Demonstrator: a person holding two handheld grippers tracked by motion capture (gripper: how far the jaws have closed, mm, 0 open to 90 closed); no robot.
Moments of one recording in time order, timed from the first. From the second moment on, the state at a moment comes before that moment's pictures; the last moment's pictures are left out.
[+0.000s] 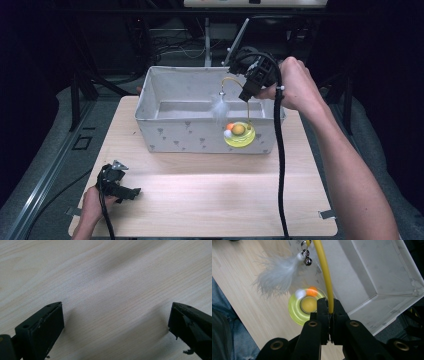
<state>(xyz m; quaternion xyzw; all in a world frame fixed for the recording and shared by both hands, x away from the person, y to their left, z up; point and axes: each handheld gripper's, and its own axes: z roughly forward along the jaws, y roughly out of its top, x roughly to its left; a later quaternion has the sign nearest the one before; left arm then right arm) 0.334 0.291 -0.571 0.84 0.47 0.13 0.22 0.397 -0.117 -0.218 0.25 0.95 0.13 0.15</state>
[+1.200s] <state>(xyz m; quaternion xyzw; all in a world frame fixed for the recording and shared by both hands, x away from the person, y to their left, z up) 0.334 0.290 -0.571 0.84 0.47 0.13 0.22 0.427 -0.128 -0.173 0.31 0.92 0.14 0.19</state>
